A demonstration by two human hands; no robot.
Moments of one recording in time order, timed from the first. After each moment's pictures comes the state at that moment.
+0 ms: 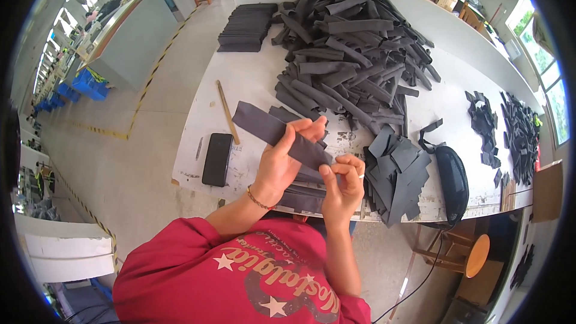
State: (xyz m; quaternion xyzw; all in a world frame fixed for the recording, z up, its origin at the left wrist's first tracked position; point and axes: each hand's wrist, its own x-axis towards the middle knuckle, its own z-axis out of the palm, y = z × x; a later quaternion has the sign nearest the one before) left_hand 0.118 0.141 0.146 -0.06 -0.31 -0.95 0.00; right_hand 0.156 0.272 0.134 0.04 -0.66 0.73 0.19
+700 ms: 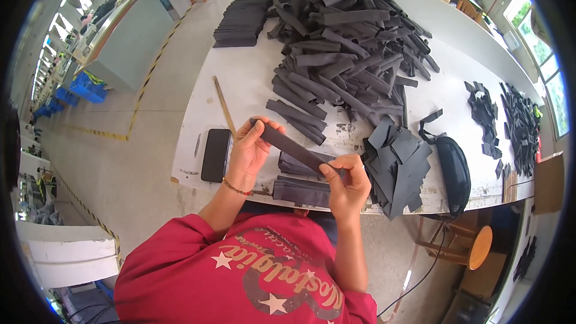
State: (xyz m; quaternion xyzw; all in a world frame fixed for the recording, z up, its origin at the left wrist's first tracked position) left_hand 0.118 0.076 0.108 -0.05 -0.31 -0.95 0.04; right_hand 0.158 0.287 0.147 0.10 -0.70 0.69 0.17
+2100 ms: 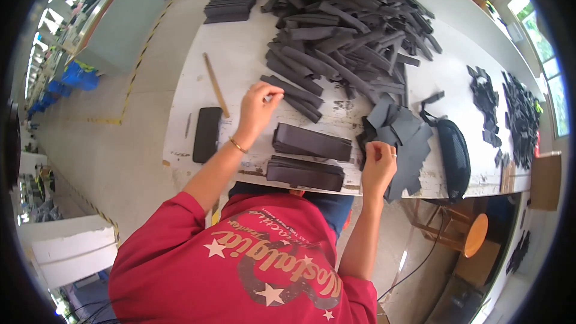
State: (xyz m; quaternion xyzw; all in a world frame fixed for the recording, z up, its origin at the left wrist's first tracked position) left_hand 0.065 0.076 0.057 -0.04 -0.85 -0.49 0.21; right_hand 0.139 0.372 0.082 -0.10 -0.90 0.38 0.19
